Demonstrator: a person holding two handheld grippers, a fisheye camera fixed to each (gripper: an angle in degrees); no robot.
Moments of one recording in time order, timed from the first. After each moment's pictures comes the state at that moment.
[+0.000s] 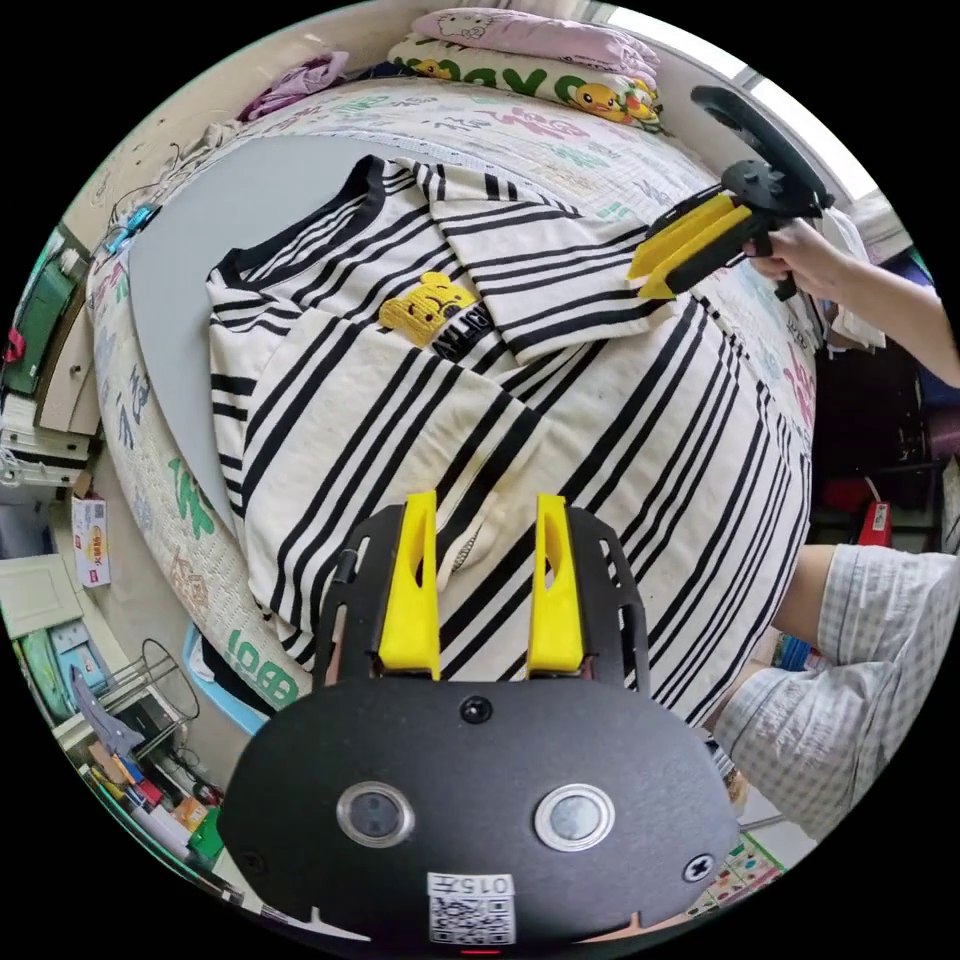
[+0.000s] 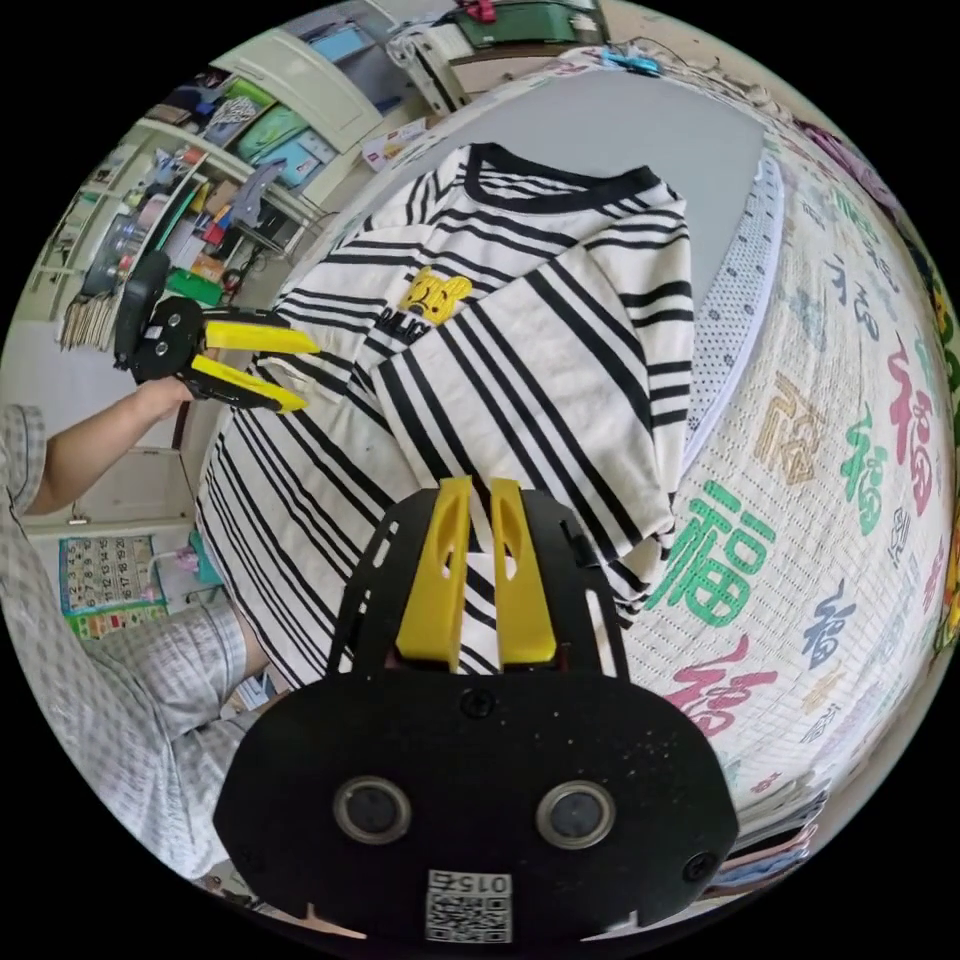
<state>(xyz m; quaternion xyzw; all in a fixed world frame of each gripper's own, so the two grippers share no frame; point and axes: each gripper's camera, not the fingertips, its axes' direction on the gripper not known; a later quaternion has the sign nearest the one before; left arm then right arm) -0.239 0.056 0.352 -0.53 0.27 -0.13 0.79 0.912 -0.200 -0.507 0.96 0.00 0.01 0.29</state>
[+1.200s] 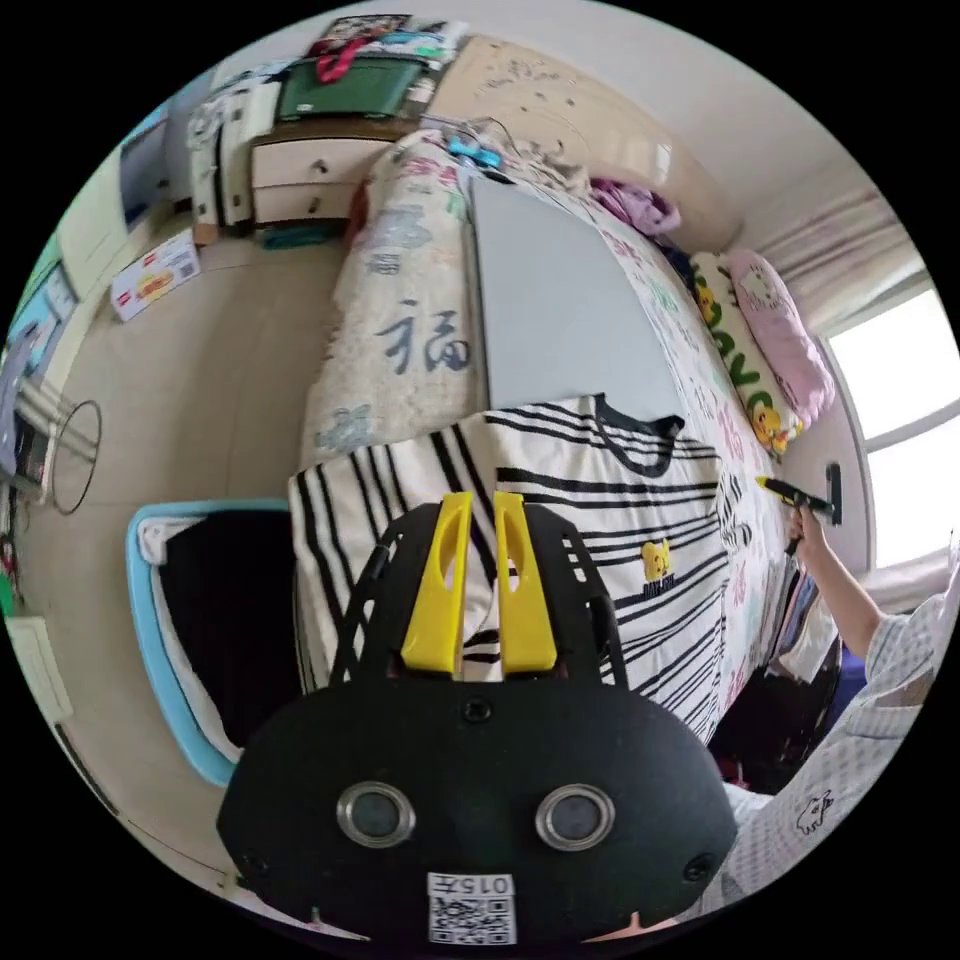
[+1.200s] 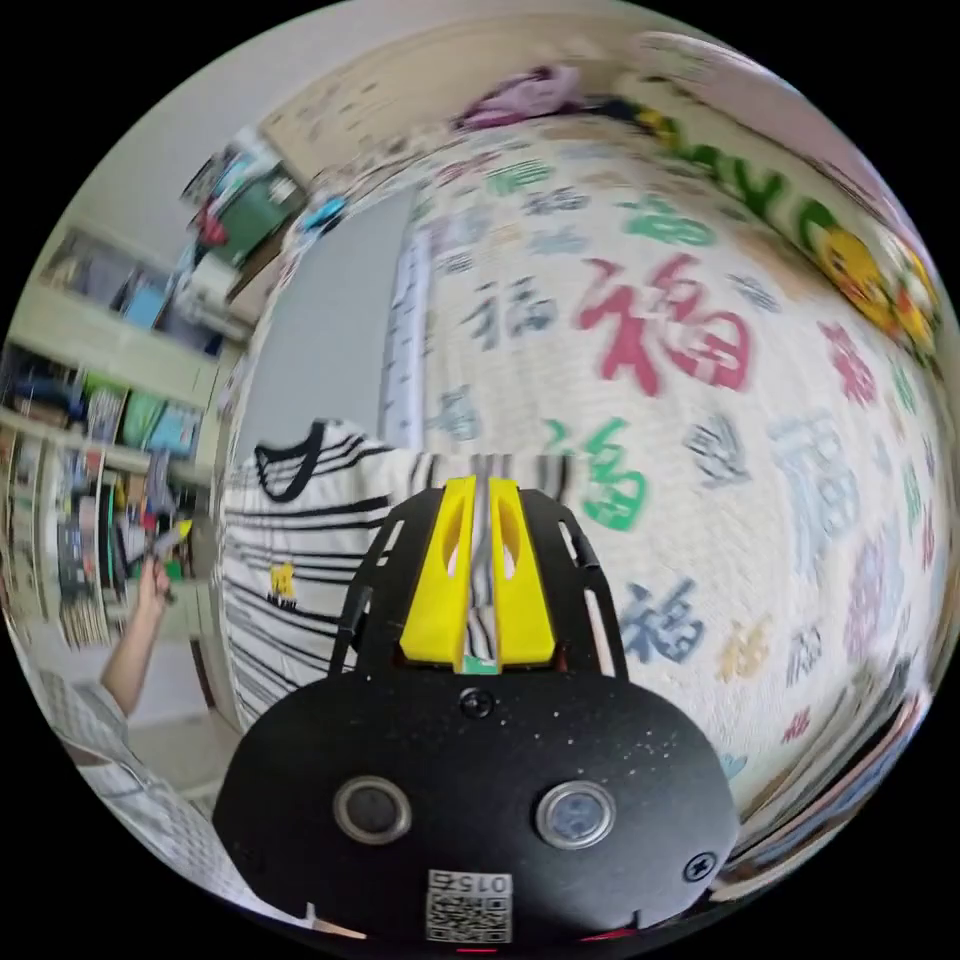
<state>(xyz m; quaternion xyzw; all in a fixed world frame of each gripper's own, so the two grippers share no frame) -0.519 0.184 0.250 -0.43 0.08 -0.49 0.75 1.085 -0.056 -0.337 0.95 -0.28 0.11 0.11</state>
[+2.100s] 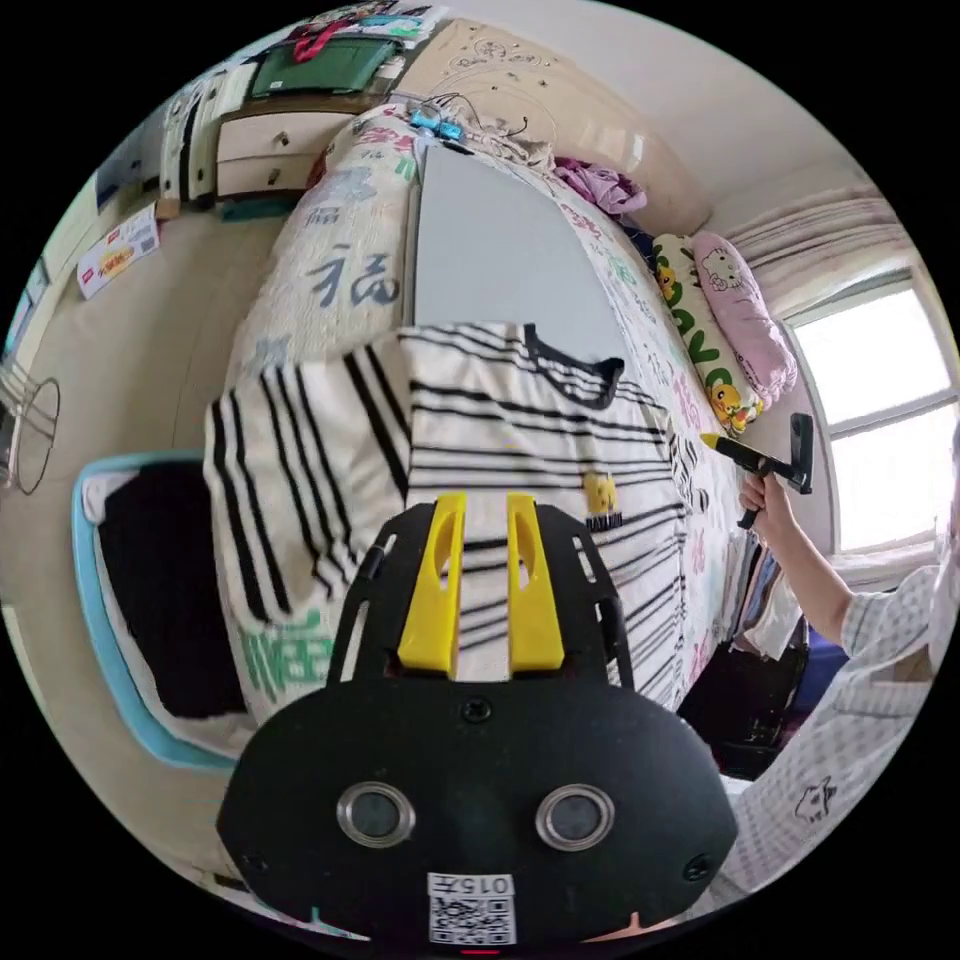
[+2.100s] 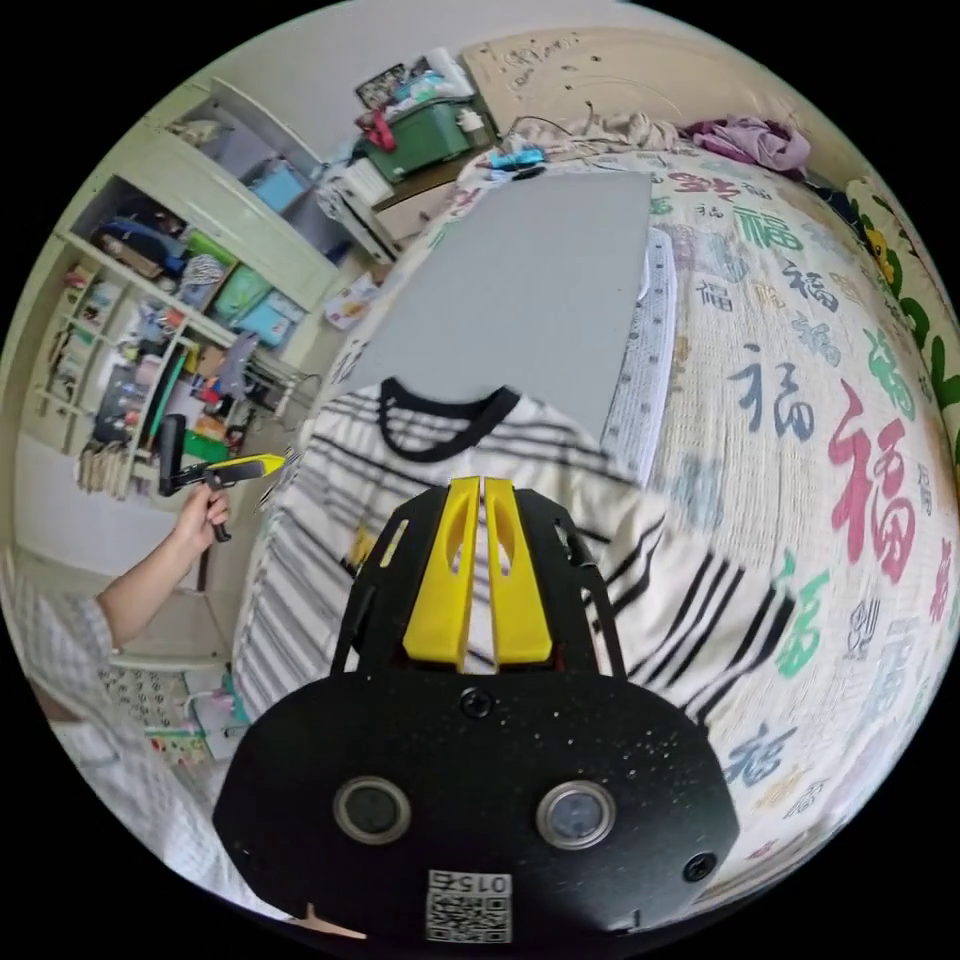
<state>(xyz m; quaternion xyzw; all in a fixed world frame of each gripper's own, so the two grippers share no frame) -0.496 0.240 0.170 -0.42 0.15 -0.51 0.74 0.887 -0.027 -0.247 0.98 -0.12 -0.01 0.13</state>
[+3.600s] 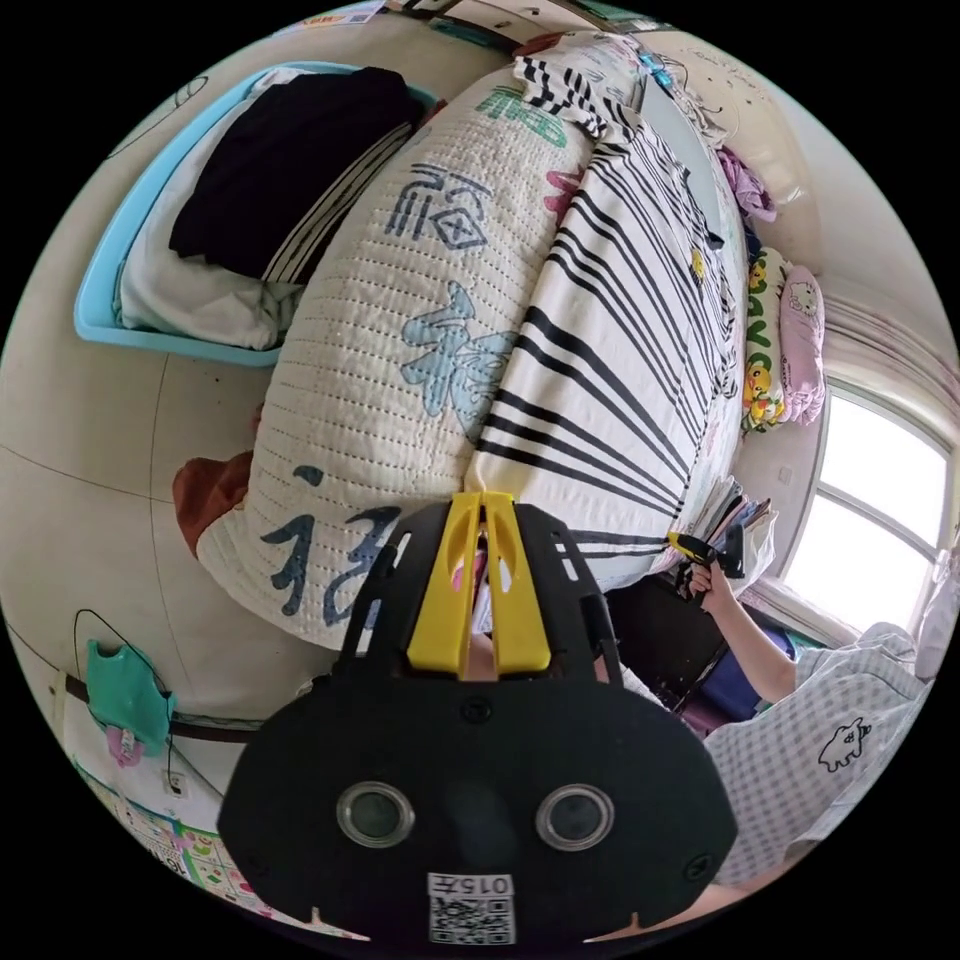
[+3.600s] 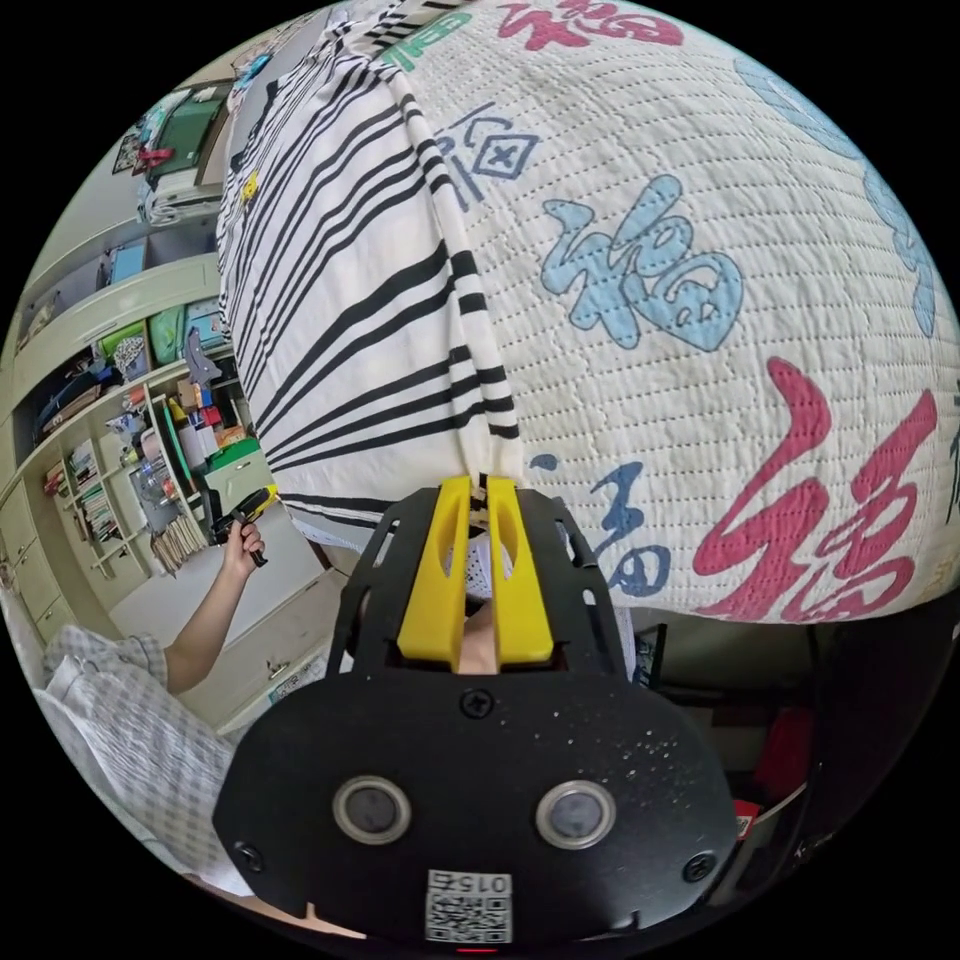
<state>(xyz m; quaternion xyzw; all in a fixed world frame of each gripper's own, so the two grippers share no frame) -0.281 0.372 -0.105 -0.51 0.17 -0.66 0.53 0.665 -0.414 0.070 0.85 -0.42 -0.10 0.31</state>
